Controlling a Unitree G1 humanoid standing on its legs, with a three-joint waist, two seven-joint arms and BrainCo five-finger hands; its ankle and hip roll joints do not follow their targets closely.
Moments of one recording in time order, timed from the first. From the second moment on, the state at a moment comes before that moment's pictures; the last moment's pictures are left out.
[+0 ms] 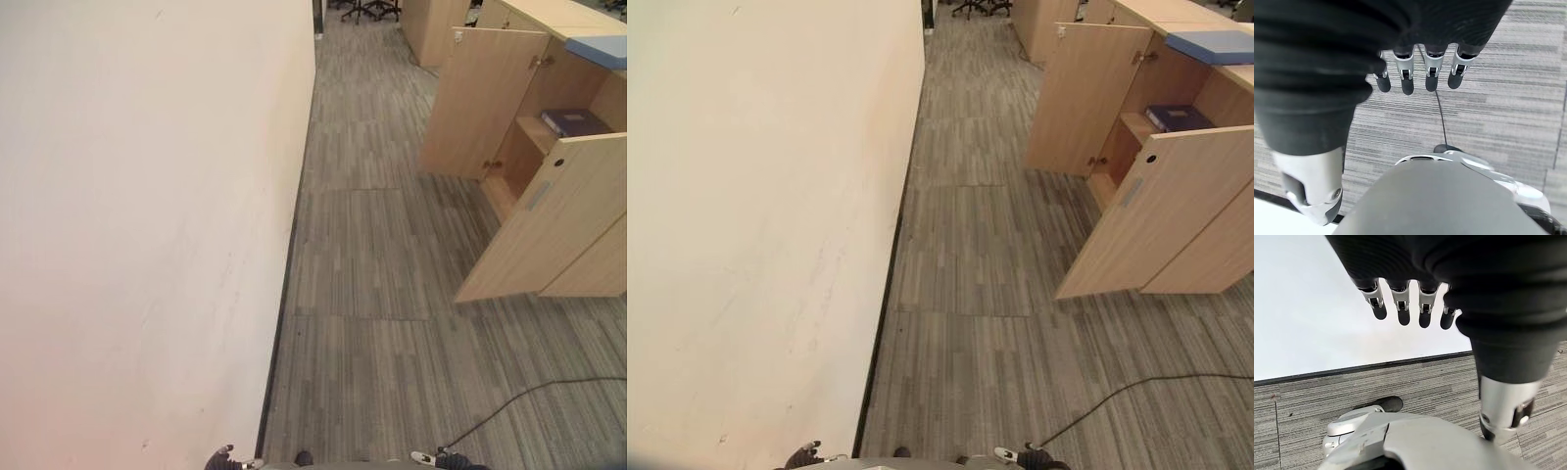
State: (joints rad) left arm 0.07 0.21 -0.24 1.25 -0.05 -0.12 0.11; right arm -0.02 -0.24 0.22 1.31 0.13 -0.03 0.01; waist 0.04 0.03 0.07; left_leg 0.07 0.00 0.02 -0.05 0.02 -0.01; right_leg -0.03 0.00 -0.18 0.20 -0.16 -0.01
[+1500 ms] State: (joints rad) left arm 0.07 0.22 -0.15 1.31 -0.03 -0.11 0.17; right arm -0.05 -0.22 0.24 1.42 0.13 -0.02 0.00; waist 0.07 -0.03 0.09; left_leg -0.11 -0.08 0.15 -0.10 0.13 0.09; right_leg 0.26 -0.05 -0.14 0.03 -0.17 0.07
